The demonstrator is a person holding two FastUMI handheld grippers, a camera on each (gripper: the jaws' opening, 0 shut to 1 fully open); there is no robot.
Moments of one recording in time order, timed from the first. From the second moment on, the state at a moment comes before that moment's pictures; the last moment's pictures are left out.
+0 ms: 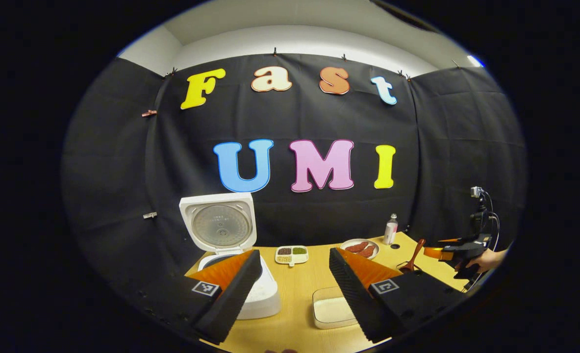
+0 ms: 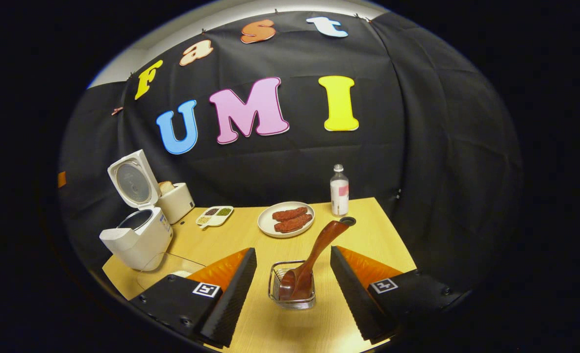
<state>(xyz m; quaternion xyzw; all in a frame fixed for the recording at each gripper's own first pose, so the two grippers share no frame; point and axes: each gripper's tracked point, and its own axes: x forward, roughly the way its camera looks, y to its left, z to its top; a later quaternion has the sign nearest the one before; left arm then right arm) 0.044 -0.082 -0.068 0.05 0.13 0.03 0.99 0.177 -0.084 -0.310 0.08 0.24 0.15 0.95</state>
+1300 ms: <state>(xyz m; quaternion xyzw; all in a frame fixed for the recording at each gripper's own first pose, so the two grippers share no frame) -0.027 -0.009 -0.073 0.04 0.16 0.12 0.98 0.227 -0.076 -0.298 0.19 0.21 0.13 0.95</state>
